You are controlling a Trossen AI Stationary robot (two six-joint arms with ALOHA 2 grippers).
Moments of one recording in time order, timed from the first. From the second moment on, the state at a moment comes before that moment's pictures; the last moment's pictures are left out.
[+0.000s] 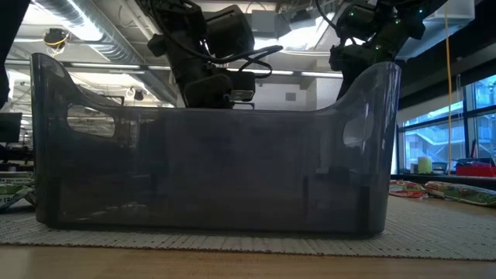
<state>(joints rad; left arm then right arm) 0.04 1.81 1.12 -0.42 0.02 -0.20 -0.47 1.23 0.90 -0.62 -0.13 0.13</state>
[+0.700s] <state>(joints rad) 0.06 1.66 1.21 -0.51 0.02 -0.15 -0.45 1.23 0.96 -0.72 -0.01 0.42</state>
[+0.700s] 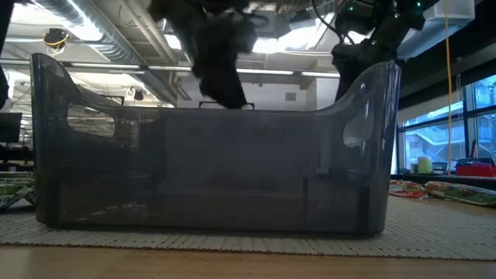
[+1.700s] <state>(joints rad) 0.13 1.09 0.79 -0.13 0.02 -0.09 0.11 1.52 1.04 -1.04 0.31 1.57</state>
